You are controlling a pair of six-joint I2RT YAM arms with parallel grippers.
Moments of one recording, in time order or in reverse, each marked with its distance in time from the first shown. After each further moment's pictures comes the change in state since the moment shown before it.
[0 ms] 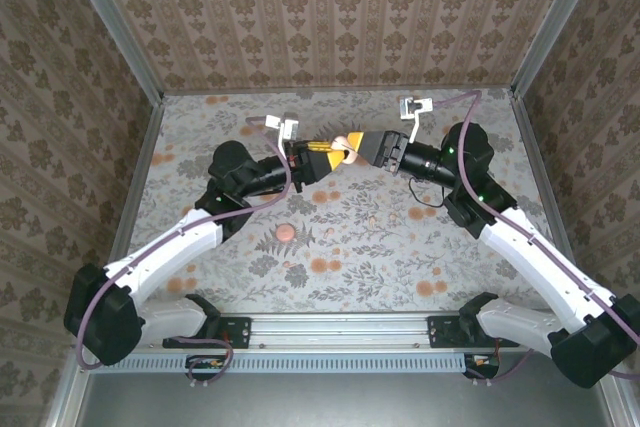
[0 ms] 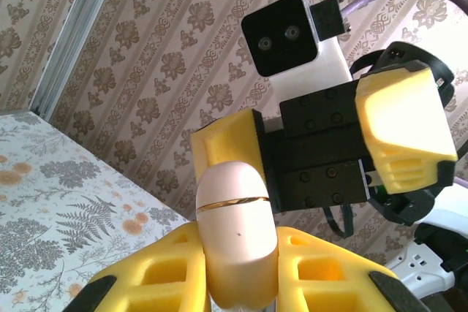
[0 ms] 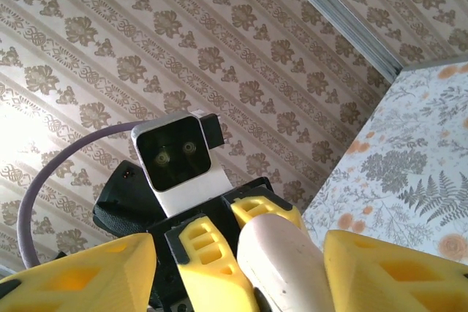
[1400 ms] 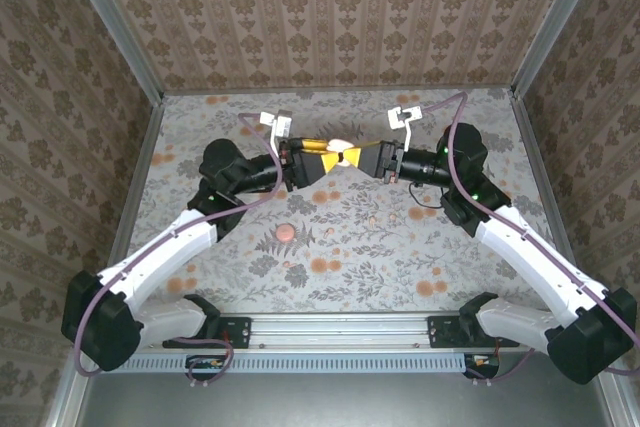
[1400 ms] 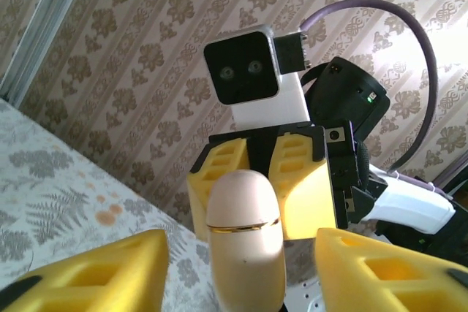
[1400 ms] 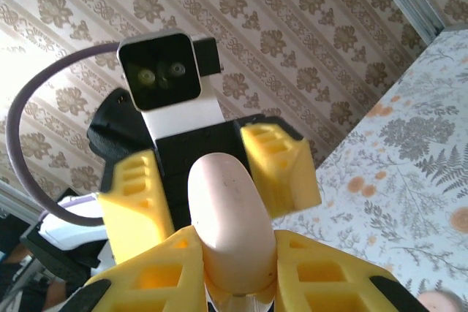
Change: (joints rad) left arm 0.053 -0.039 0.019 -0.044 0.105 -0.066; right arm -0.029 0.020 -0.026 -0.005 -0.194 -0.102
